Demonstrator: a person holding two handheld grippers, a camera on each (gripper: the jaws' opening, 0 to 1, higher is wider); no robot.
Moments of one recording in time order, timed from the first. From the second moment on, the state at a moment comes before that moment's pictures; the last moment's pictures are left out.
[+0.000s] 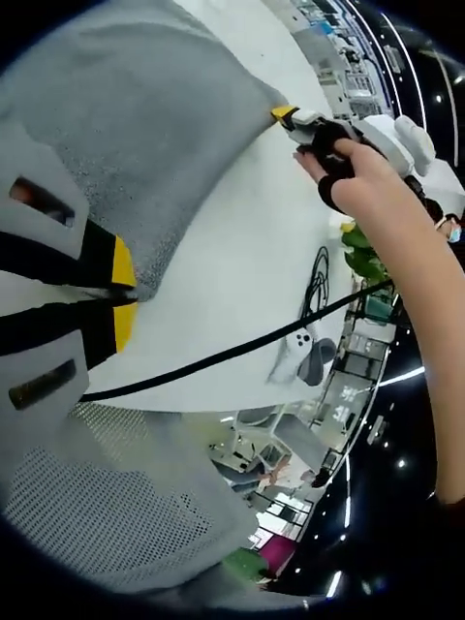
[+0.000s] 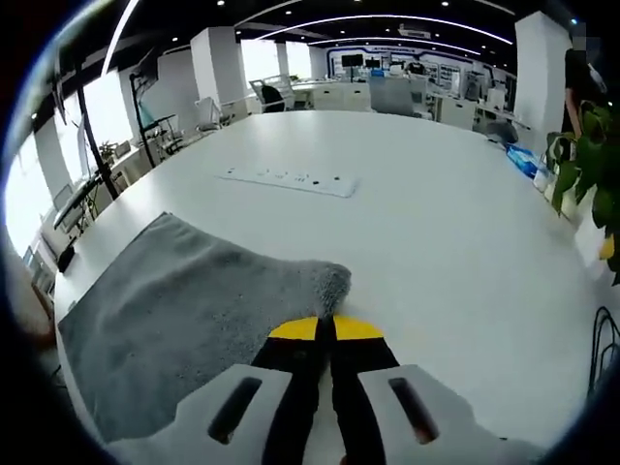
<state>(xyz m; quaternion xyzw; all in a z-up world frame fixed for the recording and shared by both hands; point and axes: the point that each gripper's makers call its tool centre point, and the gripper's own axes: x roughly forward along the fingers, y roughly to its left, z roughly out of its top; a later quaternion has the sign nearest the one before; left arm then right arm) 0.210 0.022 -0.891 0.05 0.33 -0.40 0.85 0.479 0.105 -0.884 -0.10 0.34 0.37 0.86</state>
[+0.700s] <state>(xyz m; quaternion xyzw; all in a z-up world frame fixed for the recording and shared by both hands) 0.208 0.052 -0.831 0.02 0.28 -0.36 0.89 0.471 0.130 -0.833 -0.08 0.32 0.38 0.87</state>
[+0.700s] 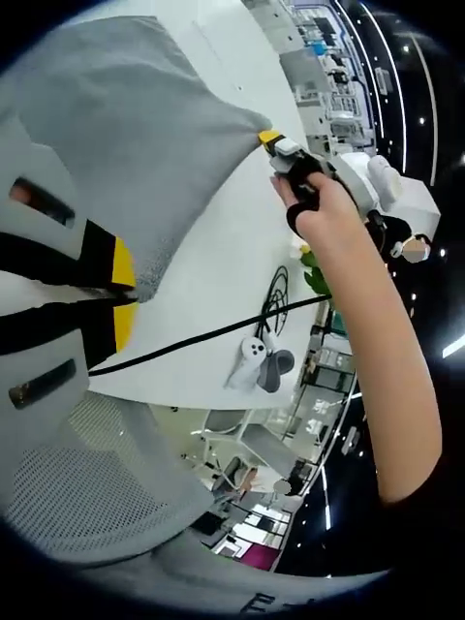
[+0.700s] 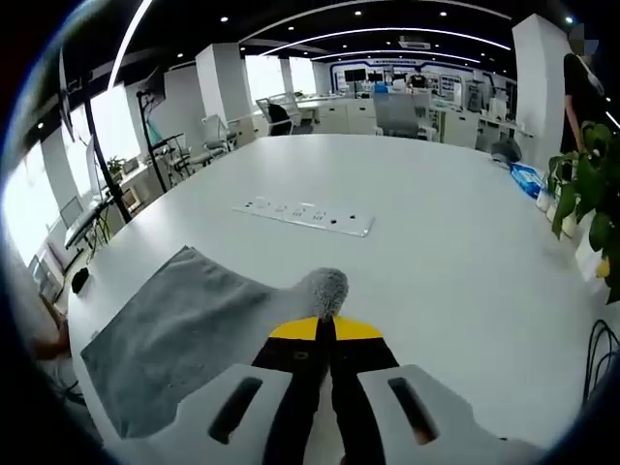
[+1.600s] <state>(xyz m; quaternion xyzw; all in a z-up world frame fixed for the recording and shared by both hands) 0.190 0.114 -0.773 -0.02 0.21 -0.29 0.93 0.452 0.178 -0.777 -0.06 0.29 0.41 0.86</state>
